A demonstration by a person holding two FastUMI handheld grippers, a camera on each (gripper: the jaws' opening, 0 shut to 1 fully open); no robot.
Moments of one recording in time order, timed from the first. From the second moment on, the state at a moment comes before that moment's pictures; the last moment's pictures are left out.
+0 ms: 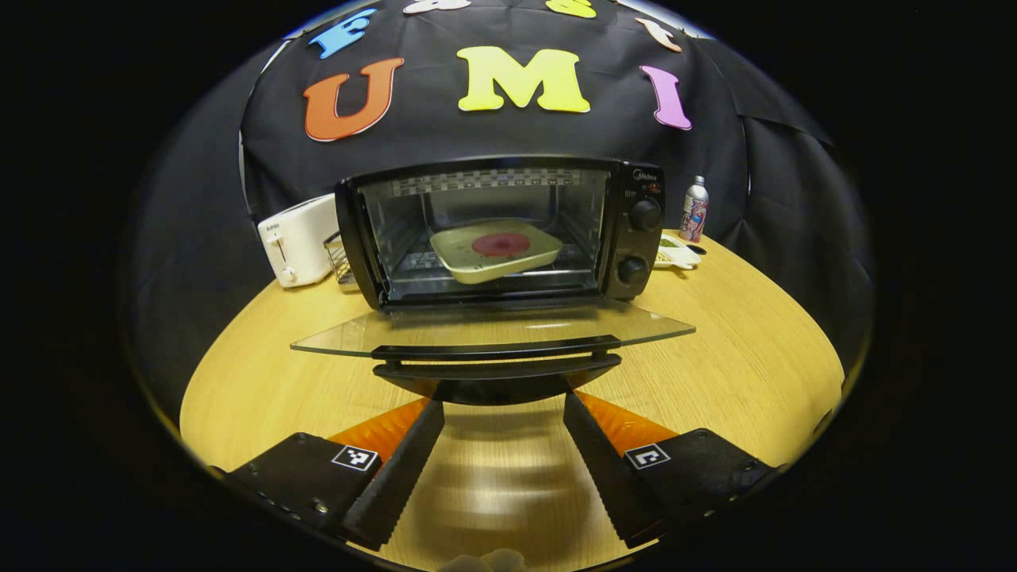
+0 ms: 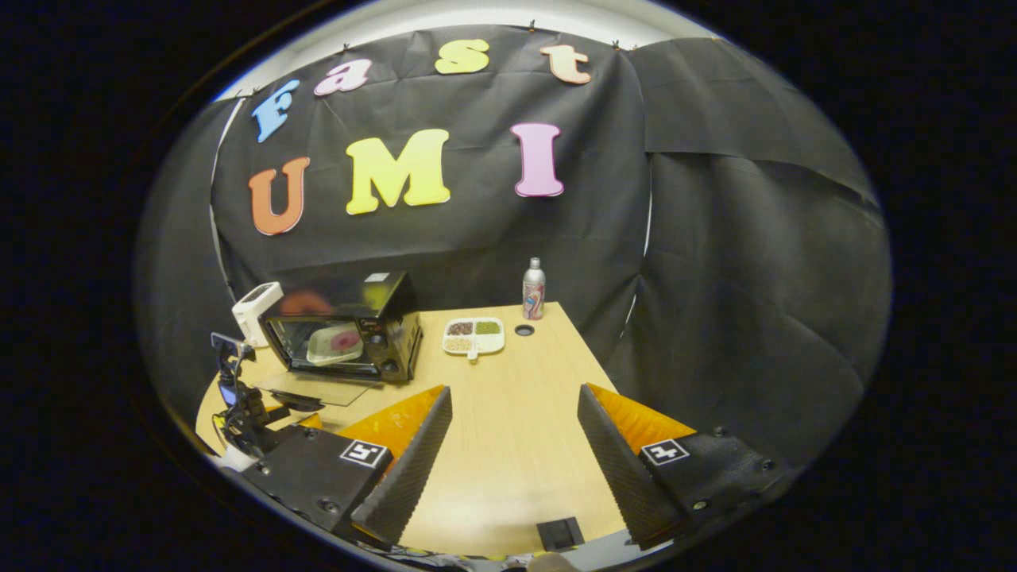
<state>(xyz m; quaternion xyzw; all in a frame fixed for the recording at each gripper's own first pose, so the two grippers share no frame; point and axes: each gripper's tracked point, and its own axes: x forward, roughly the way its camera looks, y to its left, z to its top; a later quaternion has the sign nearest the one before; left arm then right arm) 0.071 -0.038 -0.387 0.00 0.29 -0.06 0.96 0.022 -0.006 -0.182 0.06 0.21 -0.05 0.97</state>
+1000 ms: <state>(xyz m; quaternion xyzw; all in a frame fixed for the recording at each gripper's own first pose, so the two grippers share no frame) 0.161 -0.036 -0.304 0.03 0.22 -0.08 0.97 0.012 0.000 -0.183 0.09 0.20 -0.08 0.97</state>
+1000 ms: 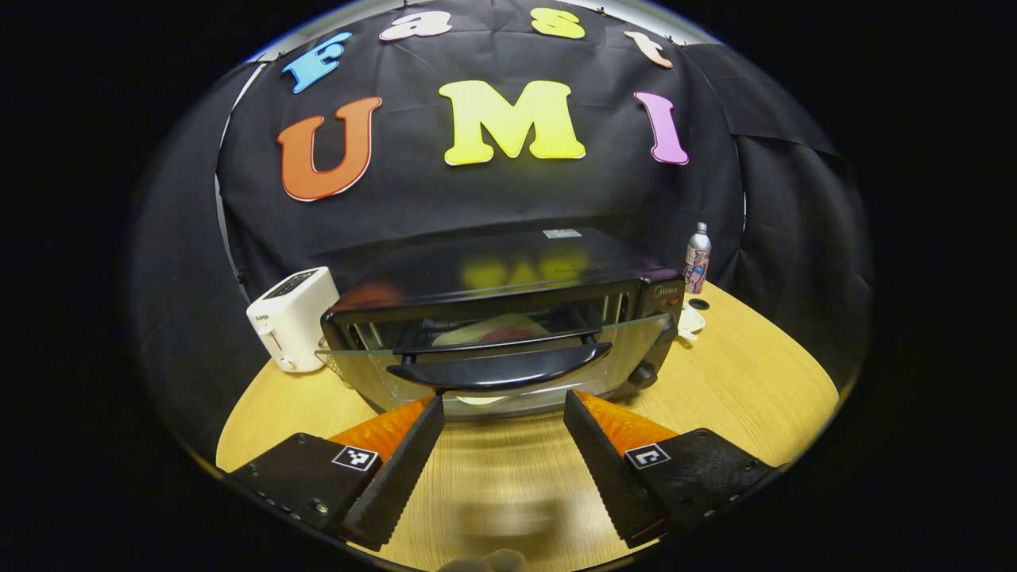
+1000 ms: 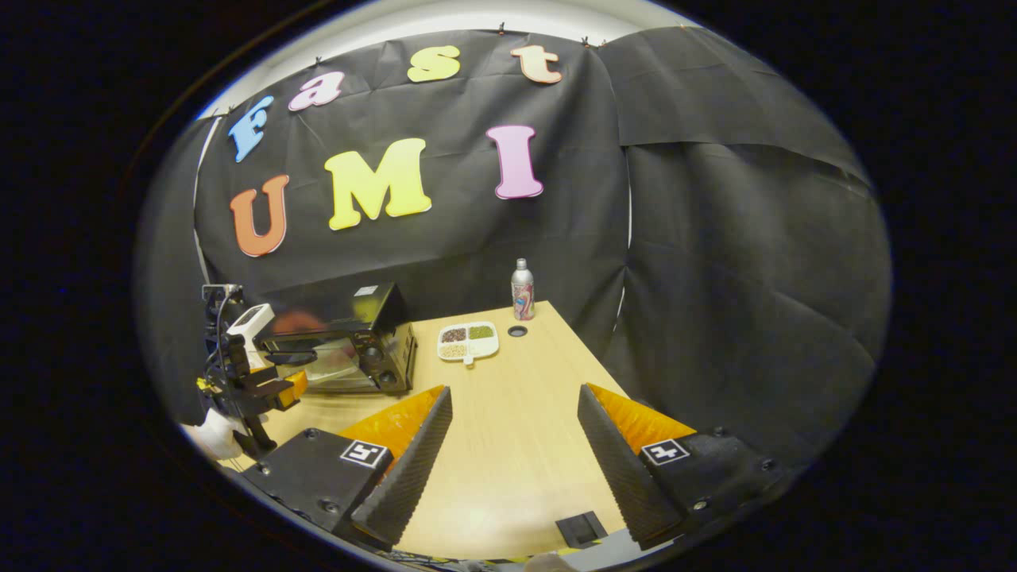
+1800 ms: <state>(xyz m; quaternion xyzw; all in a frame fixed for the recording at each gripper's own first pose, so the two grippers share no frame) 0.137 -0.044 -0.282 0.02 0.22 -0.10 0.97 0.019 0.004 -0.147 0.06 0.16 -0.09 0.98</state>
